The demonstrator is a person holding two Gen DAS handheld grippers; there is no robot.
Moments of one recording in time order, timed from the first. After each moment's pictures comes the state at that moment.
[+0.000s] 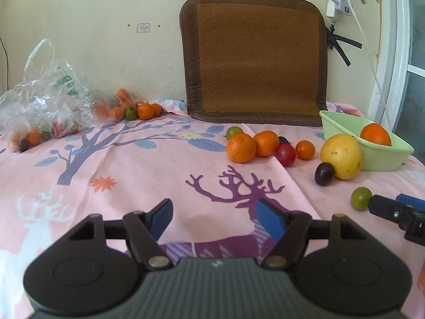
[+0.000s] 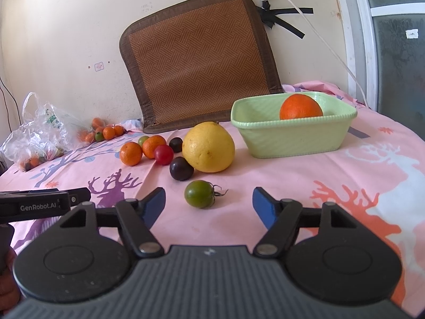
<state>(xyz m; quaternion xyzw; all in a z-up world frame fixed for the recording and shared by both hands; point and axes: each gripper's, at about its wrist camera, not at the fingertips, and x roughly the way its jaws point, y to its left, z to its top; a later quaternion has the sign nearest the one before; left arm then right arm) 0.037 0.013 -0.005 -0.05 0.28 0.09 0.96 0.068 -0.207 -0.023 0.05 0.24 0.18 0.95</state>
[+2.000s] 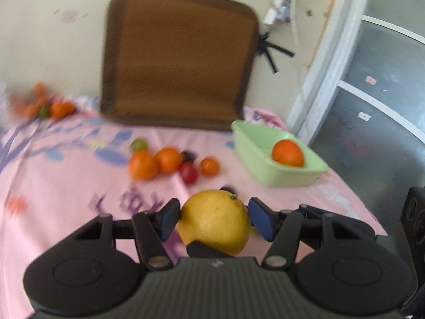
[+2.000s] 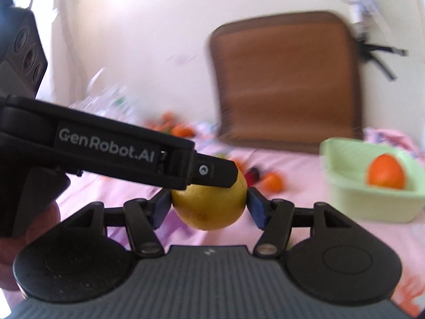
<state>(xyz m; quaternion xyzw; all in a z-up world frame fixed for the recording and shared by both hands) 0.056 0.013 0.022 -0.14 0.30 -0.10 0.94 0.057 -0.147 -0.004 -0.06 0.22 0.37 0.90</state>
